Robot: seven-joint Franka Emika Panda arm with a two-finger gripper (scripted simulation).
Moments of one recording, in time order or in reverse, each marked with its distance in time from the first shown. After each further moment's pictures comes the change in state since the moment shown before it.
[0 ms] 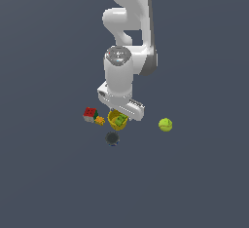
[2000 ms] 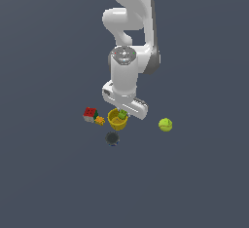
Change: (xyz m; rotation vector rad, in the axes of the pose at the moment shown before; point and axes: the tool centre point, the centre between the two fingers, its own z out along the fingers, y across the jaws) arm -0.019 -0.006 0.007 -0.001 -0.001 0.004
